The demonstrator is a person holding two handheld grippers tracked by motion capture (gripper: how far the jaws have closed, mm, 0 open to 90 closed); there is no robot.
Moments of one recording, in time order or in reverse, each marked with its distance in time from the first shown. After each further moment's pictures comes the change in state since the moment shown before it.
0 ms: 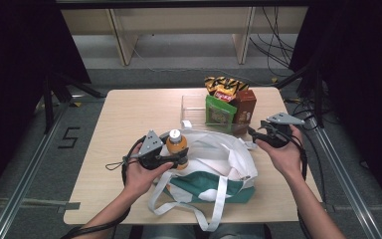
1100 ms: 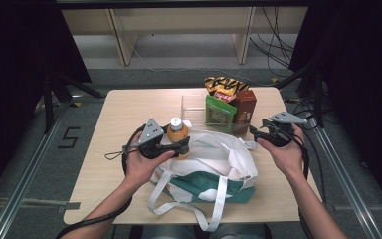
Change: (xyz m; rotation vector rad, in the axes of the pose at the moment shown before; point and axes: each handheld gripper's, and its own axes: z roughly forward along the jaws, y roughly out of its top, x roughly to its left) left arm 0.007 0.033 0.006 -0.034 0.007 0.019; right arm -0.002 0.004 -0.006 0.010 0.013 0.022
